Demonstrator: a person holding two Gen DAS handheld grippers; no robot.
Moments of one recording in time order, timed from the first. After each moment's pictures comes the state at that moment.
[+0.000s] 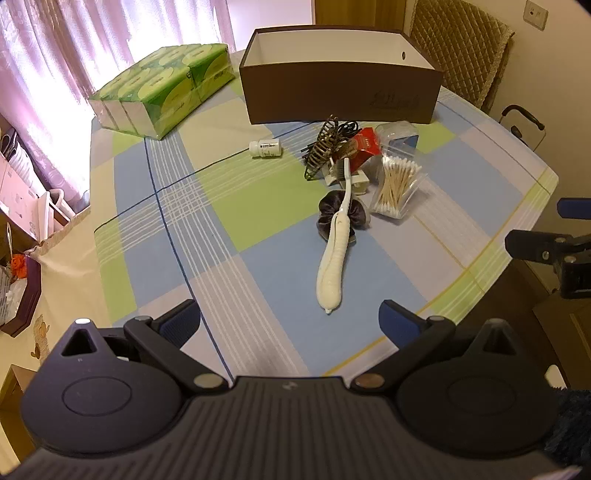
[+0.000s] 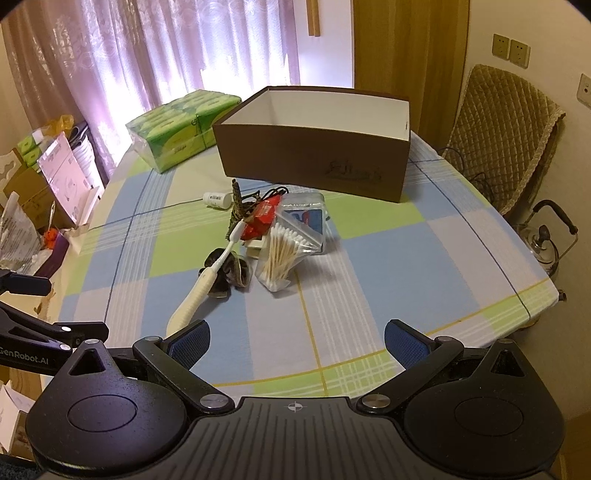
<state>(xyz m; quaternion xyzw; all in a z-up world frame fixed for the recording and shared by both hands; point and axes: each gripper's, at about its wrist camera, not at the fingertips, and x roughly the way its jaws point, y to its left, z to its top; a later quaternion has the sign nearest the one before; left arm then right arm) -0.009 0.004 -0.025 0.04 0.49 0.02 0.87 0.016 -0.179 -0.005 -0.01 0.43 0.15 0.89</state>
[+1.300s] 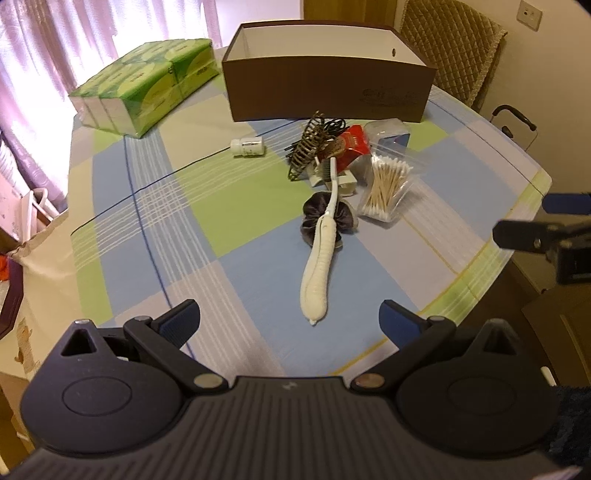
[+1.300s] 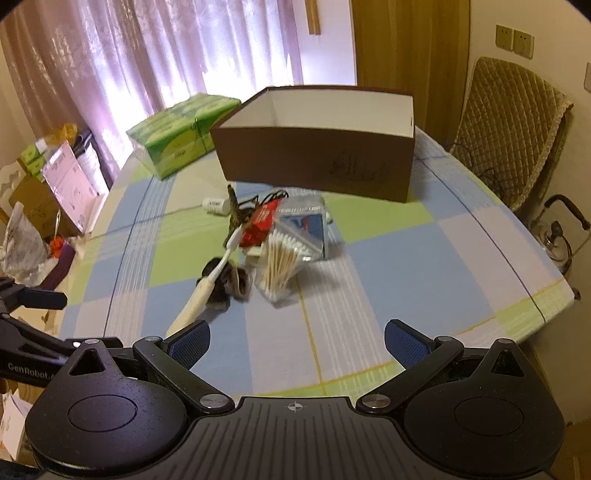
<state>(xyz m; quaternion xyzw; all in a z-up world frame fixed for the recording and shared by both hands) 0.013 -0.001 -0.040 0.03 0.49 -0.01 0.87 0.038 -0.191 -0.016 0.00 0.42 0.17 0.89</state>
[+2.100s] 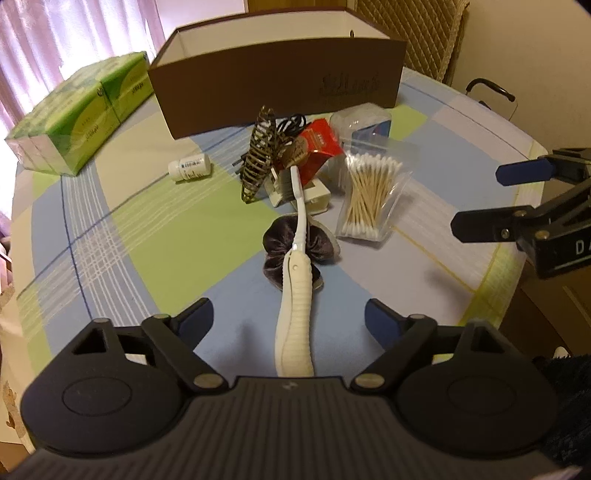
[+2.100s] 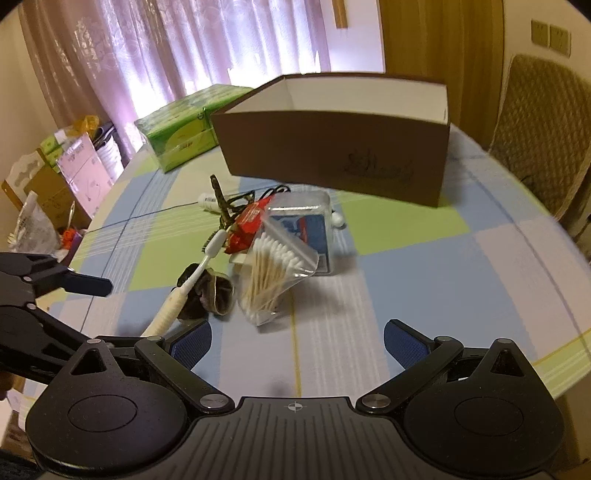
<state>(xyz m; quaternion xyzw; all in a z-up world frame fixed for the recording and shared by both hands) 0.076 -0.022 -0.097 0.08 0.48 -0.08 0.87 0.098 -0.205 -0.071 0.01 0.42 0.22 0.88</state>
